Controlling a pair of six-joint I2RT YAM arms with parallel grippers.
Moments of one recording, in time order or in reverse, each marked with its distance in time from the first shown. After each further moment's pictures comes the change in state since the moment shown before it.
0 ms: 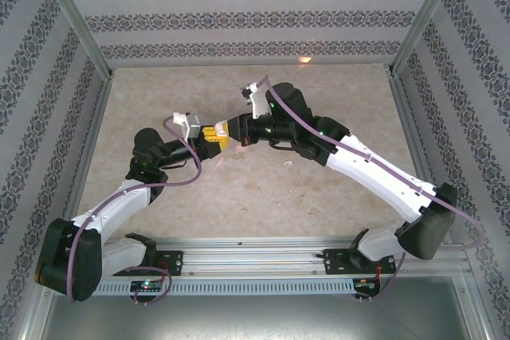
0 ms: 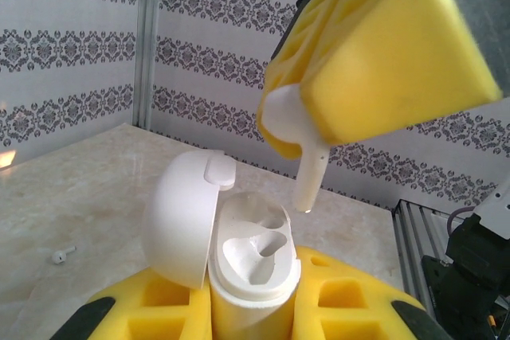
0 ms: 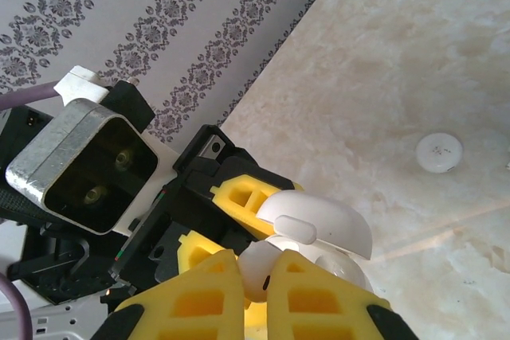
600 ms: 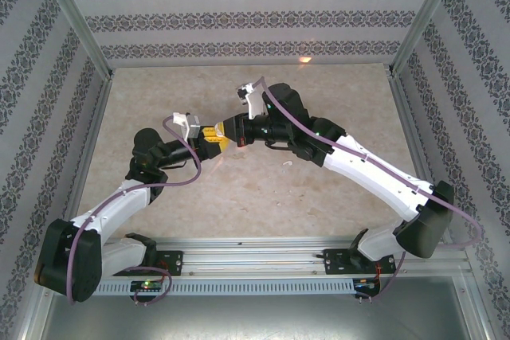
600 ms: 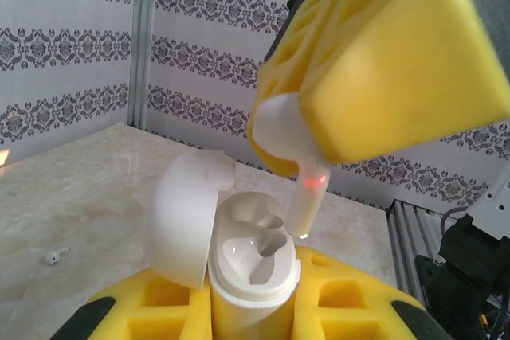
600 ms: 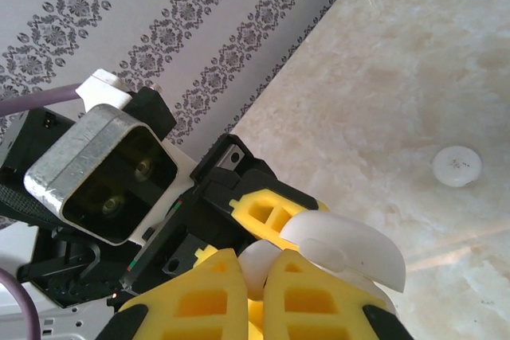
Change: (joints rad) left arm 0.000 -0.004 0.000 0.000 0.009 -0.016; right arm 0.013 0.014 0.001 0.047 -0.006 -0.004
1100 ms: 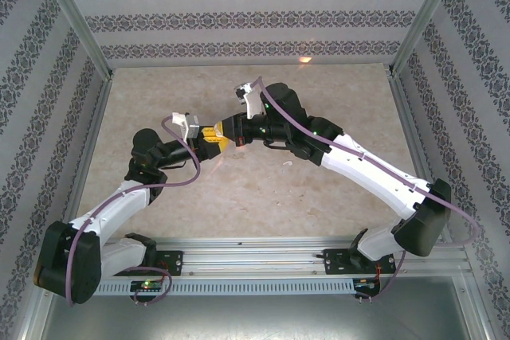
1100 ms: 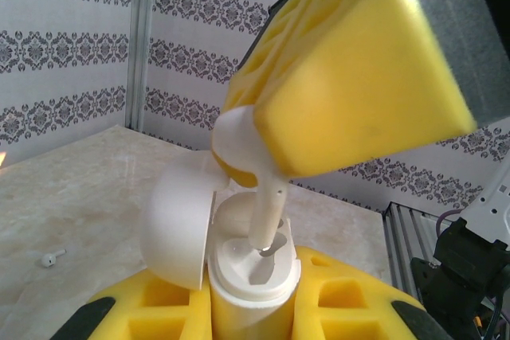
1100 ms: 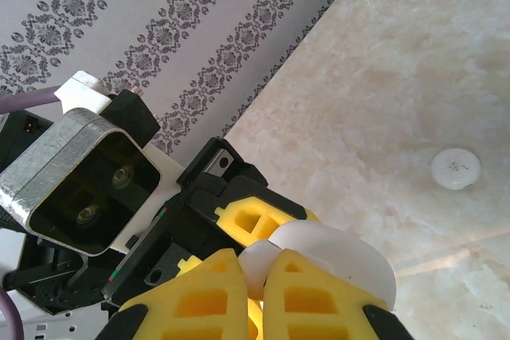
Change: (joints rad) left arm 0.000 -0.013 0.000 0.000 0.002 -0.010; right arm 0.000 0.017 0.005 0.005 0.003 -0.007
